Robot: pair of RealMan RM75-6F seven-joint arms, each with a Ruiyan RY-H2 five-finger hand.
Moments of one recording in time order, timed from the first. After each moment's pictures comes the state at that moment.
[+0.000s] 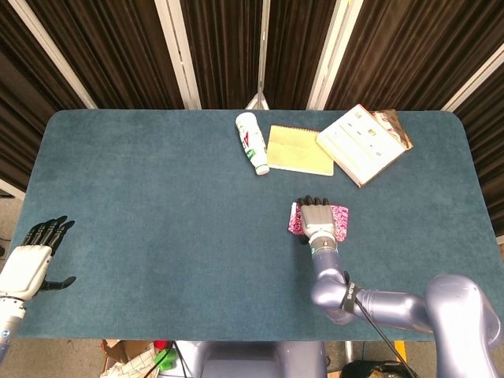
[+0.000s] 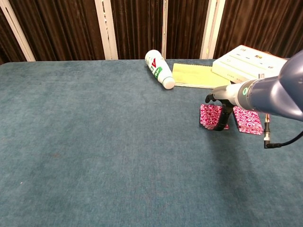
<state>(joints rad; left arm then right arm) -0.19 -1.08 -0.01 -1.69 1.42 1.29 0.06 1.08 -1.64 0.24 -1.46 -0.02 1.05 -0.94</state>
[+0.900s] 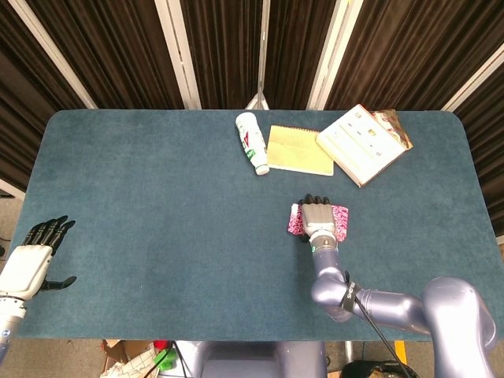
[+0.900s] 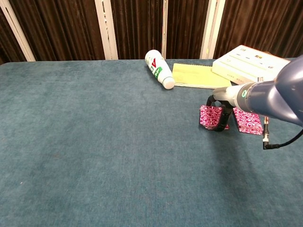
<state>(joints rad) -0.19 -1.08 -0.01 -1.69 1.42 1.29 0.06 1.05 -1.67 0.25 -1.41 -0.06 1.03 -0.92</state>
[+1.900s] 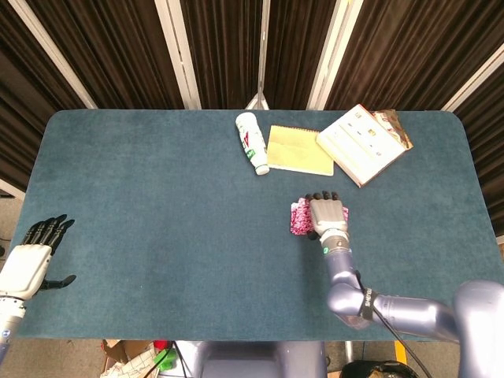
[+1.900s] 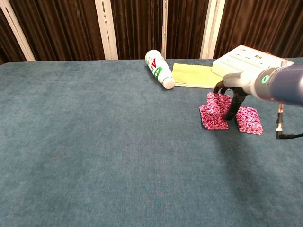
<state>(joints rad) -0.18 -1.09 -0.01 -1.67 1.43 1.31 0.07 0.99 -1.53 0.26 -1.60 -0.15 1.10 -0.87</state>
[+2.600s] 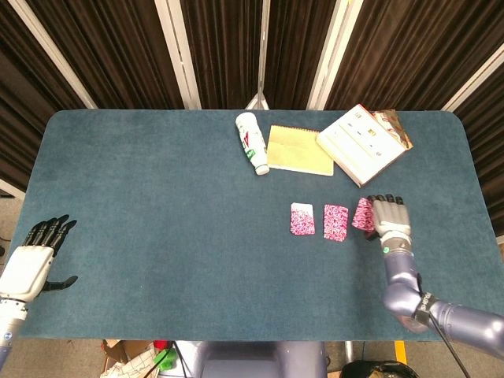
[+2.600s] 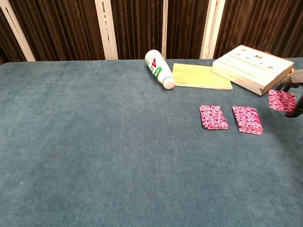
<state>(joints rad) -0.17 -1.10 0.00 -1.68 1.46 1.34 0.09 0.82 -1.32 0.16 -1.57 -0.21 0.98 -0.71</state>
